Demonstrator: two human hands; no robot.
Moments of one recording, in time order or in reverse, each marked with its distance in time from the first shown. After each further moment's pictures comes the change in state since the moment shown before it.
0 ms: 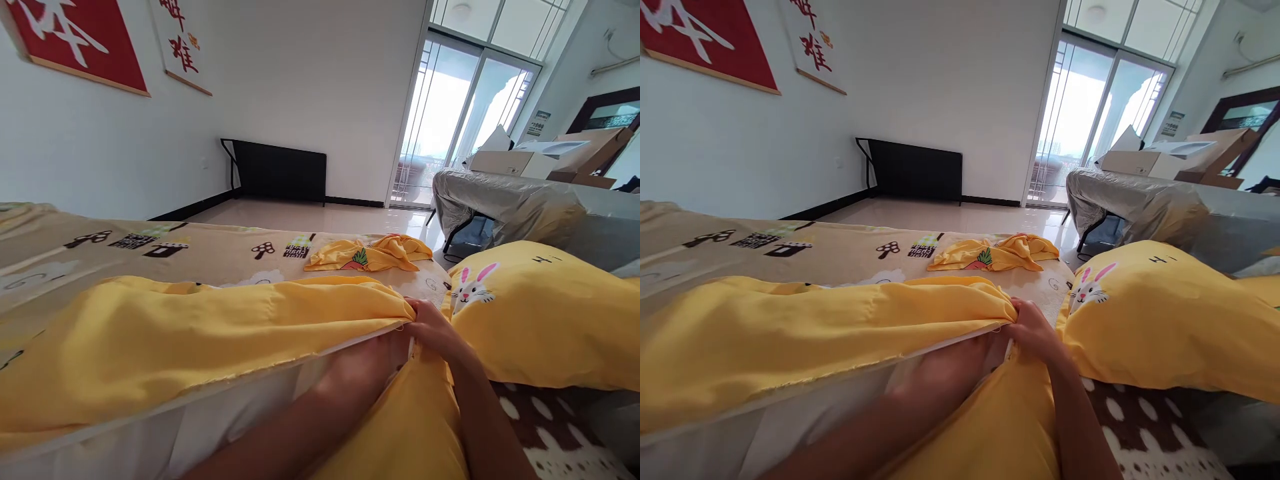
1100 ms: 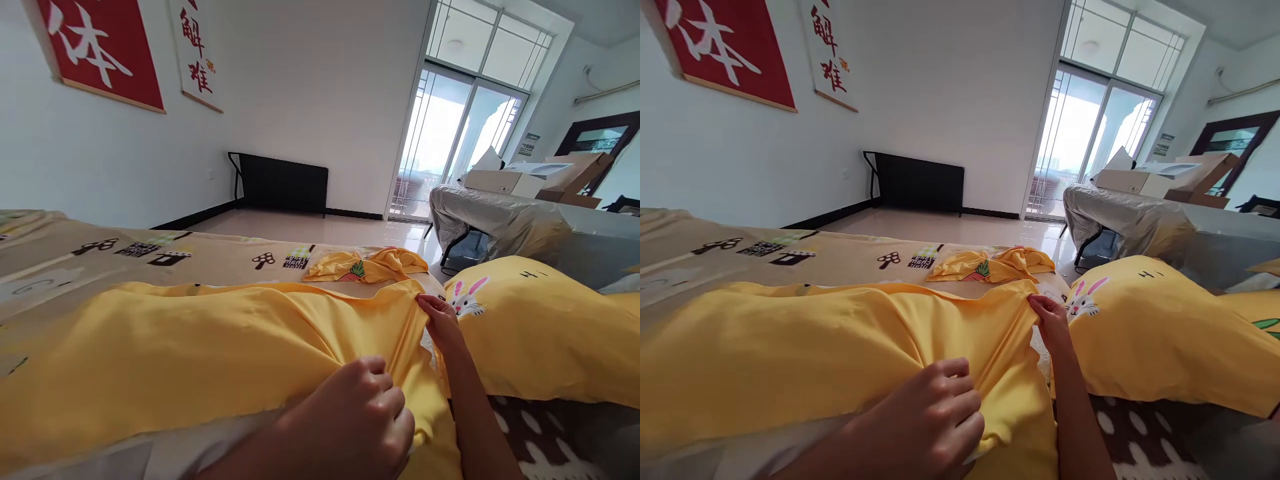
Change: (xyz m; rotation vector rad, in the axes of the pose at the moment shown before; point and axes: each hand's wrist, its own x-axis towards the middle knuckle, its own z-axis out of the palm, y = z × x) left_hand -0.044 0.040 -0.039 0.963 -0.234 1.258; right_hand 0.026 0.087 -0.026 0.803 0.572 0.058
